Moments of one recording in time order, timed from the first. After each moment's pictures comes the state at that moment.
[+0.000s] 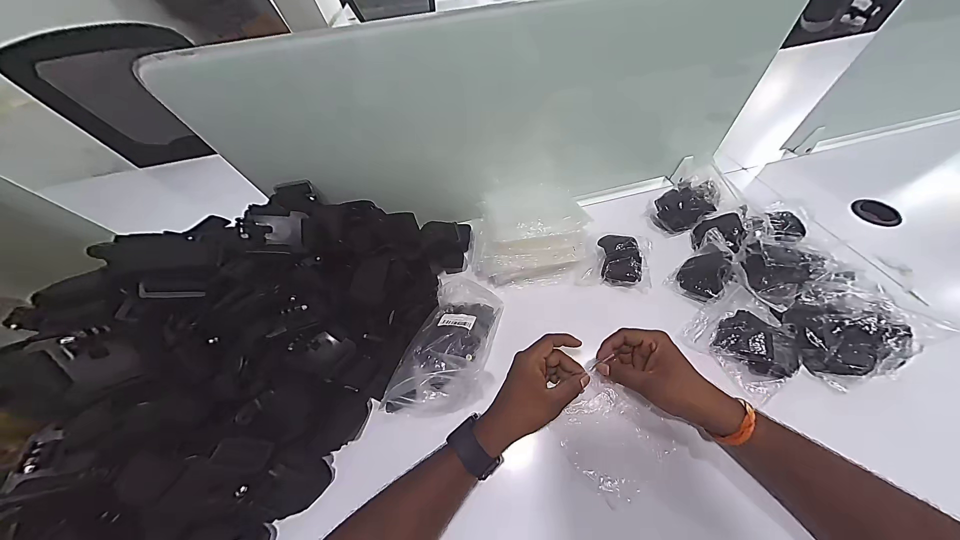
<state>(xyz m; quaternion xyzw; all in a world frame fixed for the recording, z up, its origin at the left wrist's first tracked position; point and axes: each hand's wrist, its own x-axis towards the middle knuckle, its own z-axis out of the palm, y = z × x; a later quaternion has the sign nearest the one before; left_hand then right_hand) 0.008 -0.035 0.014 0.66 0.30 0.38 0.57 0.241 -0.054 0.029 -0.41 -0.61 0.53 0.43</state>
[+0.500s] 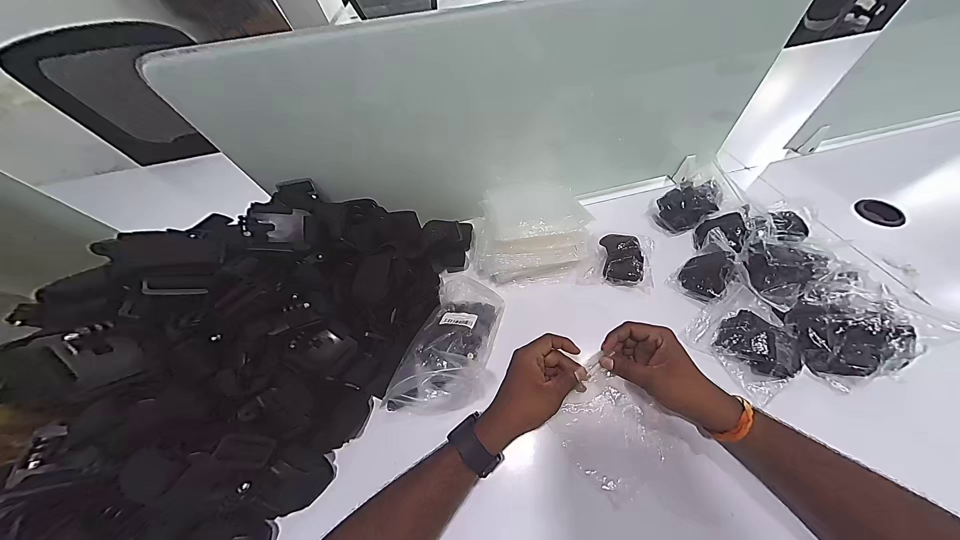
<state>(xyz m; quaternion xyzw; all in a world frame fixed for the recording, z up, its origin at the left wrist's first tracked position) 0.007 -0.036 0.019 0.61 0.32 0.39 0.61 0.241 -0.049 0.022 -0.37 -0.61 0.51 0.47</state>
